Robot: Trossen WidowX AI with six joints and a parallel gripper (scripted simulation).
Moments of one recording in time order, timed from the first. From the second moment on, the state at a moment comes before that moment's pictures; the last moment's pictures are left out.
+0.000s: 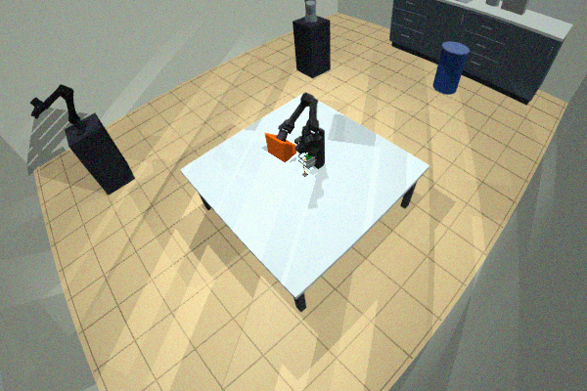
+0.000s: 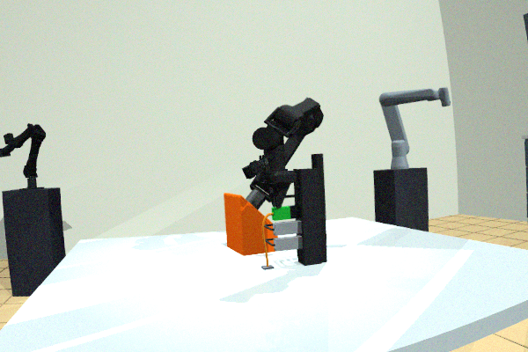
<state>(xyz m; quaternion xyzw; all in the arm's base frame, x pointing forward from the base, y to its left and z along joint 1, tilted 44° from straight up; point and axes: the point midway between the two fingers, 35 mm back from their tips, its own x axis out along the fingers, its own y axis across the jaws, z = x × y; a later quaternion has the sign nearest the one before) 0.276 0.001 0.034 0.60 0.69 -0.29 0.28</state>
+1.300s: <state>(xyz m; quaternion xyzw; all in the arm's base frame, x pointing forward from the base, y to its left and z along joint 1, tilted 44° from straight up) 0.276 0.008 0.023 0.60 0.70 -0.27 0.26</state>
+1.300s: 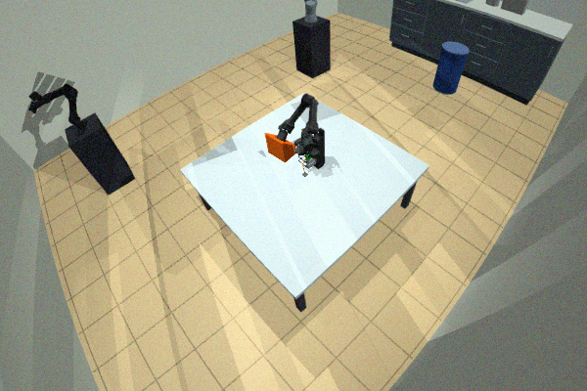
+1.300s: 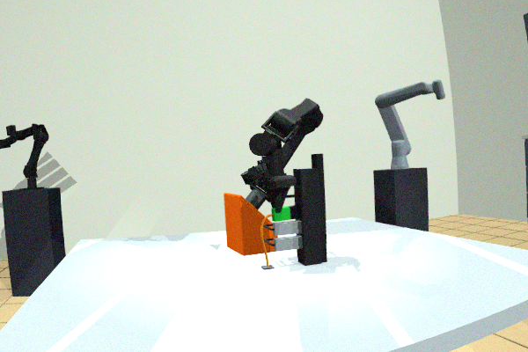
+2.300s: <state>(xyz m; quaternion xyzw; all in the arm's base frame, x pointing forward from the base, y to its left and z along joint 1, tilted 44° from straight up) 0.274 -0.040 -0.012 0.60 0.69 -0.29 0.27</state>
